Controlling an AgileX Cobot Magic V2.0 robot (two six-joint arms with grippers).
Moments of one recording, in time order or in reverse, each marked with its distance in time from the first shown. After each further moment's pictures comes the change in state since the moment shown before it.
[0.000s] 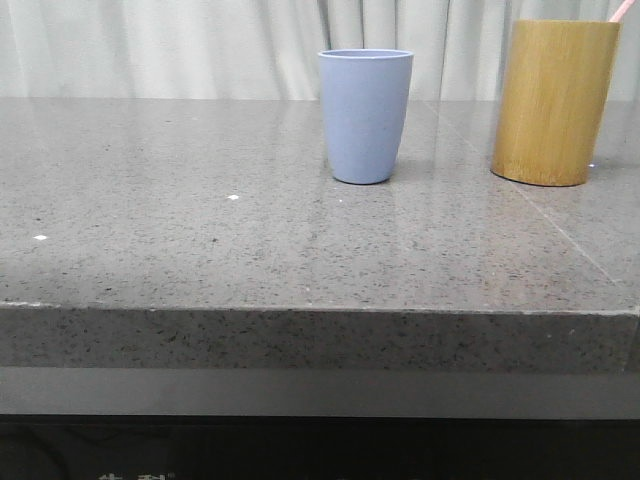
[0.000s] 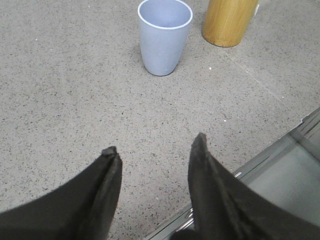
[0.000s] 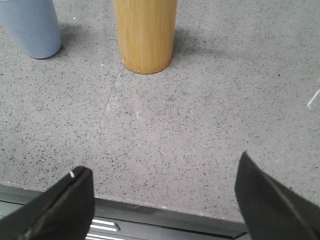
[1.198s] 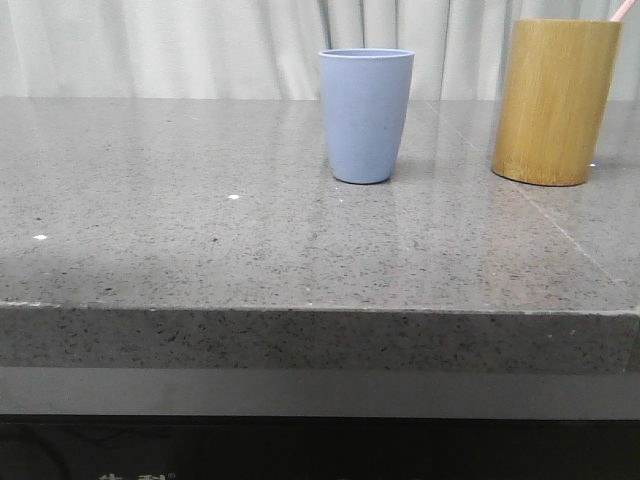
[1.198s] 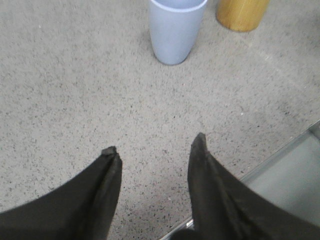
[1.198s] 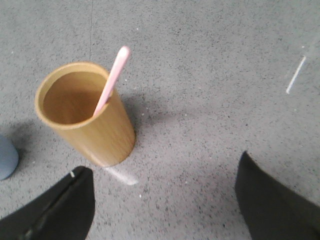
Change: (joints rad) left arm 0.000 0.051 0.007 0.030 -0.030 0.000; right arm -0.108 0.594 -0.541 -0.057 0.044 0.241
